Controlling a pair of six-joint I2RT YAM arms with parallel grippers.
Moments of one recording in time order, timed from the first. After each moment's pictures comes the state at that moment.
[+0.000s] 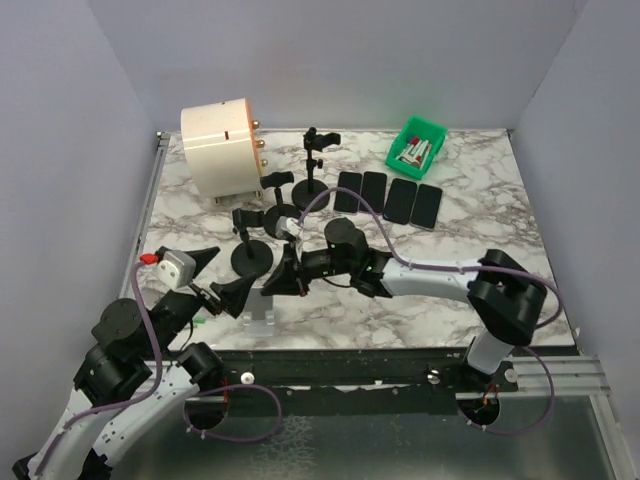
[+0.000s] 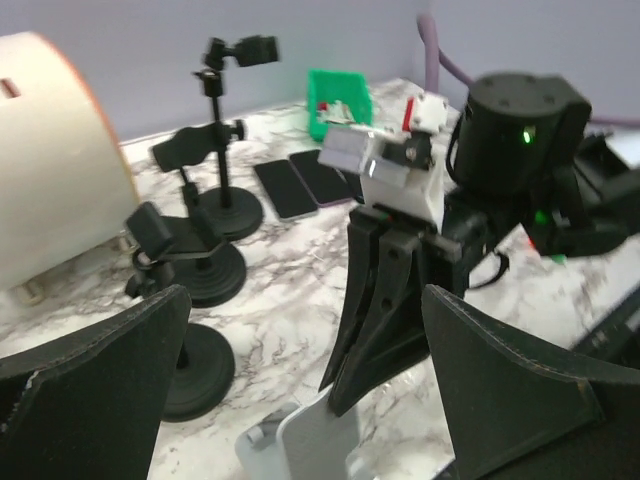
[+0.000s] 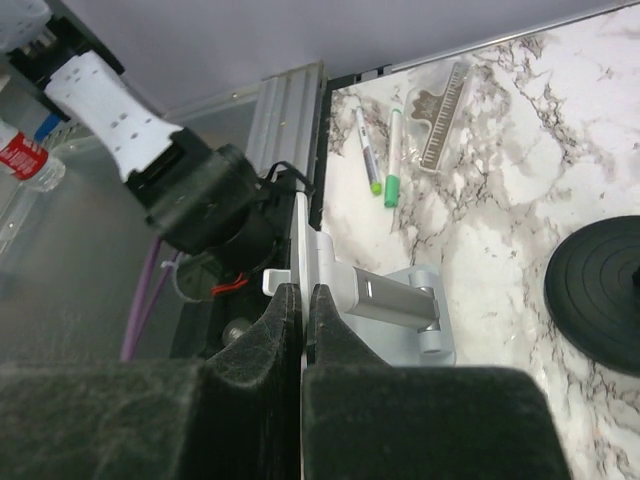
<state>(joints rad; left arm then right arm) -0.75 0.16 0.77 -0.52 -0.19 -0.11 1.03 1.76 1.04 0.59 -0.69 0.26</state>
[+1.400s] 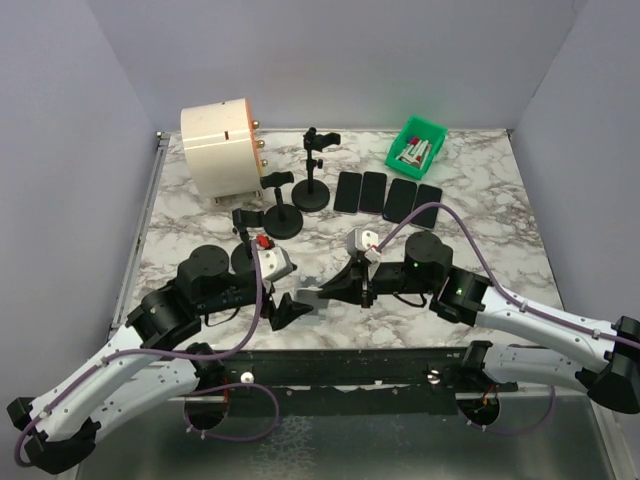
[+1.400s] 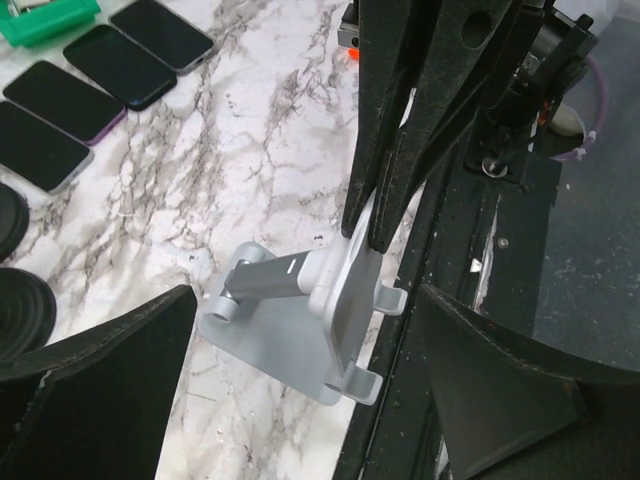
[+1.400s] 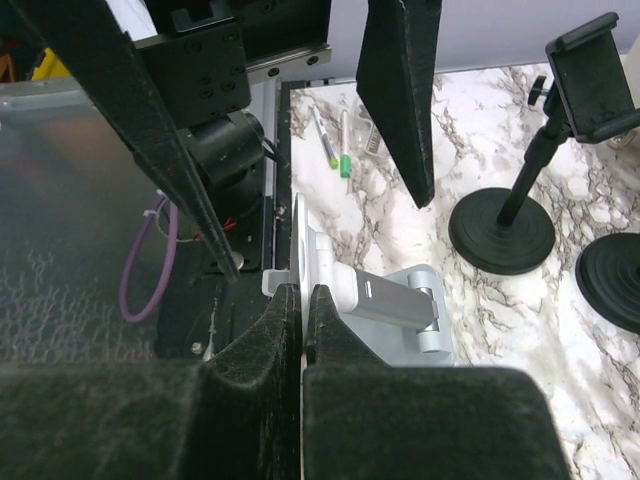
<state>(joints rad) -0.86 0.62 0.81 -0.50 0.36 0.08 1.02 1.03 0.78 0.12 -0.51 -0.02</state>
